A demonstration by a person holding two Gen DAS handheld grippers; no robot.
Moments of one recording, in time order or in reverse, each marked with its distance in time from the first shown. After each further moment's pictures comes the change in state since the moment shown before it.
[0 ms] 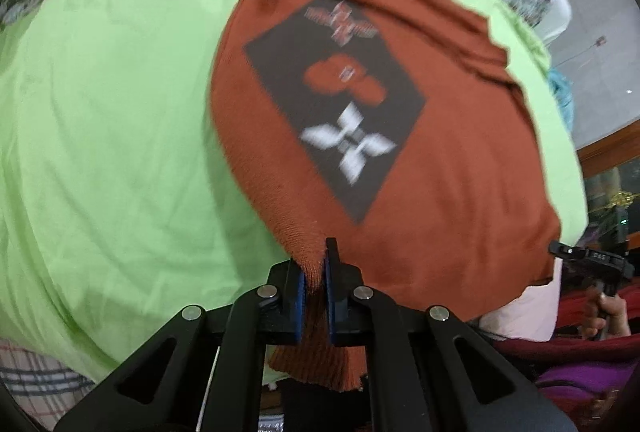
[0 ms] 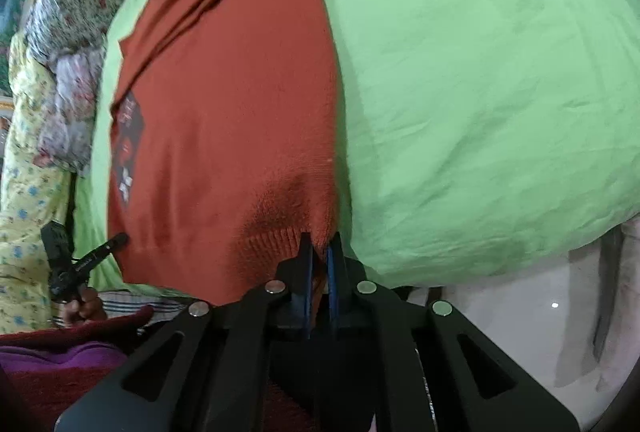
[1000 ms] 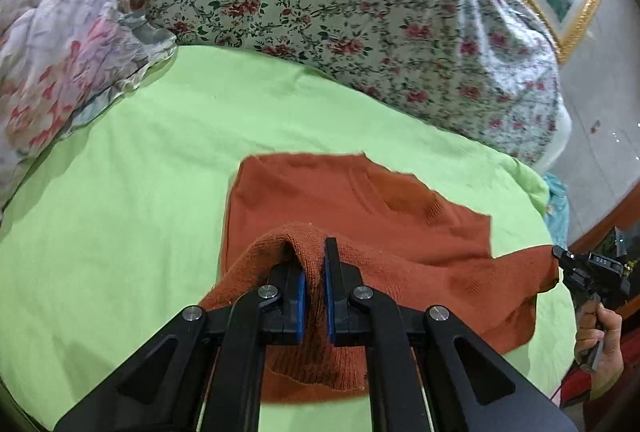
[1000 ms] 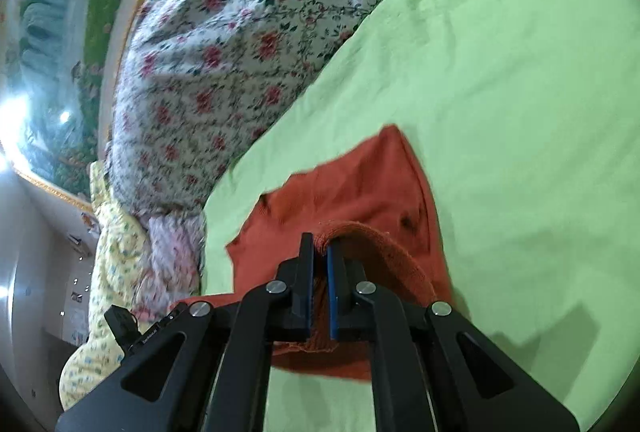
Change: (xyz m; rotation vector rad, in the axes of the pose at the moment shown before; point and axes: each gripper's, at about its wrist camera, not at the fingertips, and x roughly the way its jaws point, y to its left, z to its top) left arm -0.007 -0.027 0.287 -0.024 -0.380 0.005; right arm -0.044 0.083 0.265 0.008 -0.383 0.317
